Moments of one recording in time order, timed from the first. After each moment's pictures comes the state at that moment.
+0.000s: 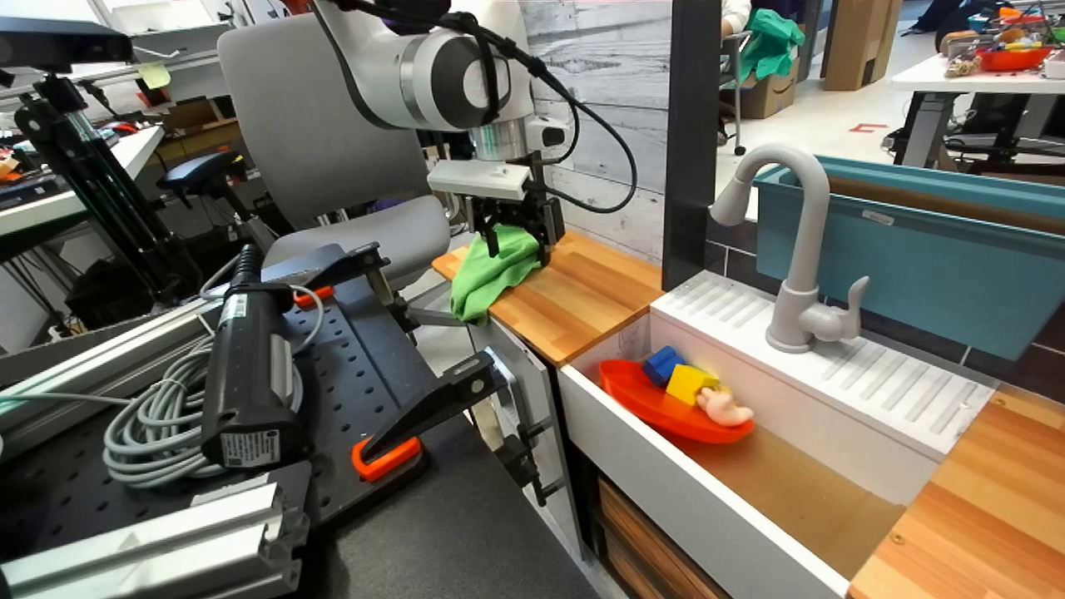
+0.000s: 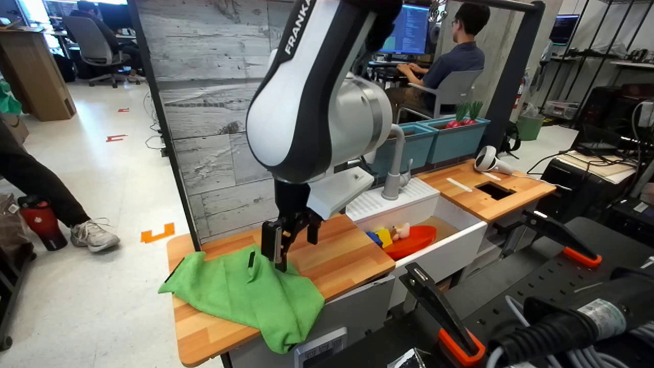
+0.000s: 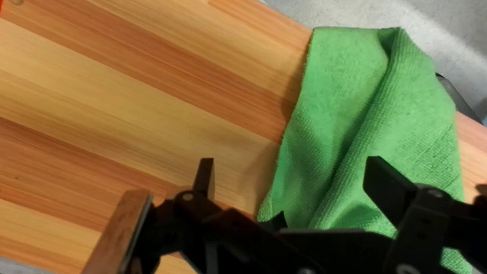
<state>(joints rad) 0.21 0.93 0.12 -1.85 -0.14 2.75 -0.14</state>
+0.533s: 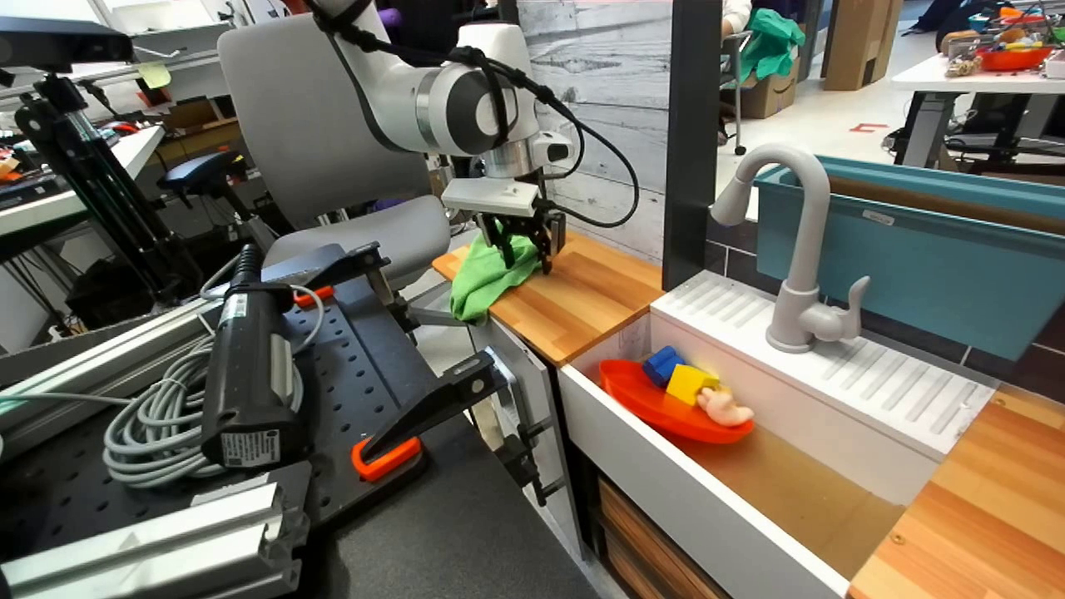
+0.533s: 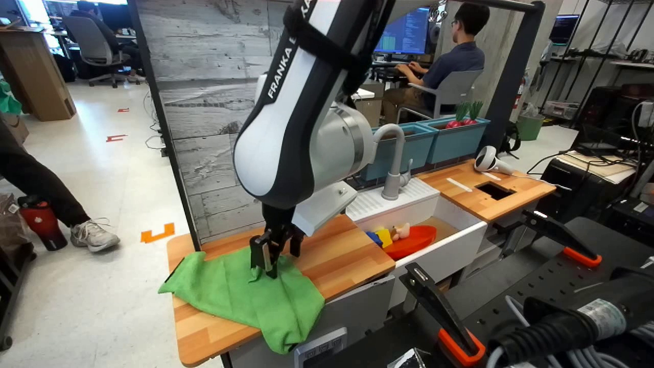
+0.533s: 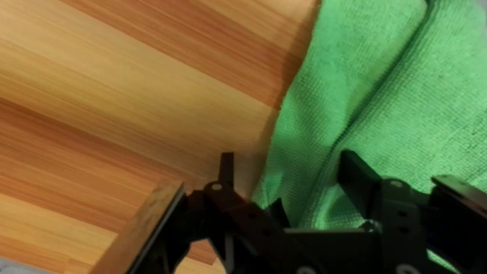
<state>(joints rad) 0.24 1.05 0.11 -1.72 -0.15 2.79 -0.14</state>
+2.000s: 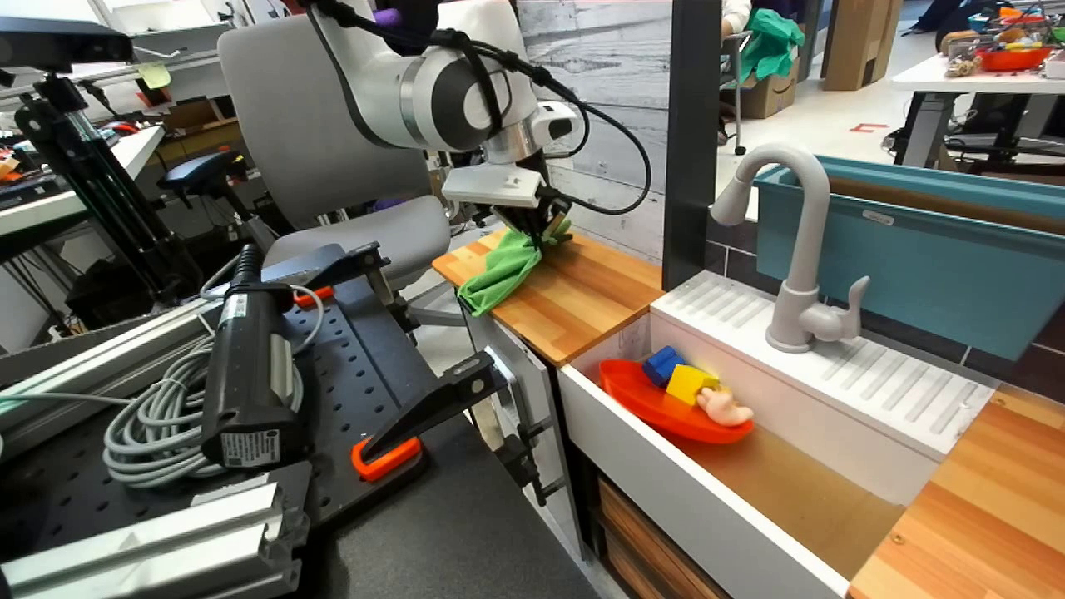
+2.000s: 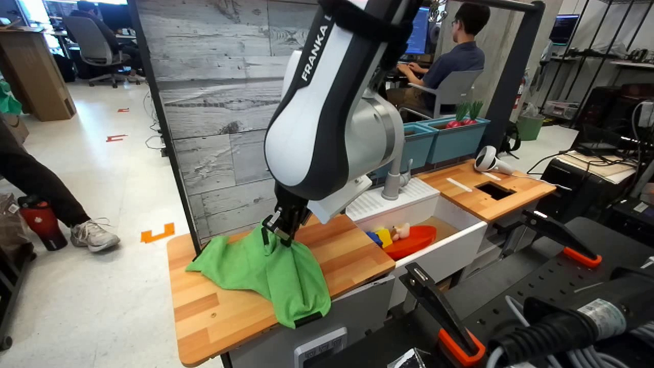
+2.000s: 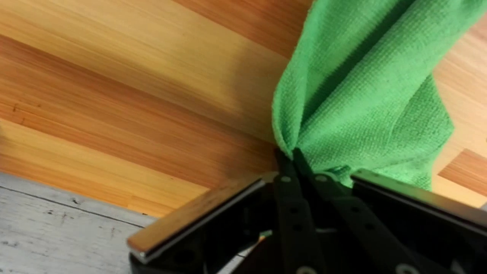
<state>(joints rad) 0.21 0.95 0.10 -1.88 -0.15 3.02 -0.14</state>
